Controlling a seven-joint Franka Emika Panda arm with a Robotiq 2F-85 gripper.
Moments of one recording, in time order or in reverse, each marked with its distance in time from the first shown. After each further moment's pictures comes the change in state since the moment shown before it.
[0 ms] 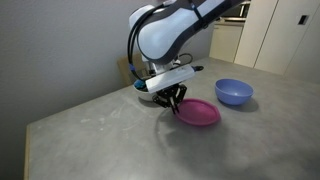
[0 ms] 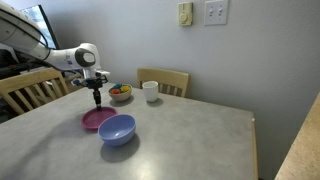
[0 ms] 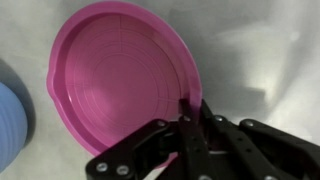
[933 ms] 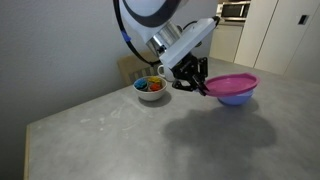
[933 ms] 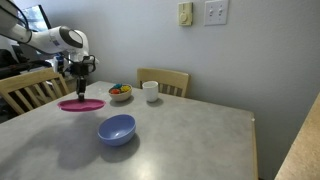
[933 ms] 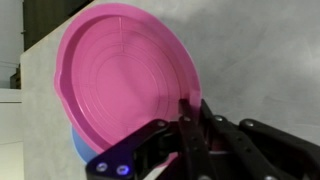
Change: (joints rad) arm 0.059 -0.133 -0.008 0.005 -0.111 -0.487 -0.149
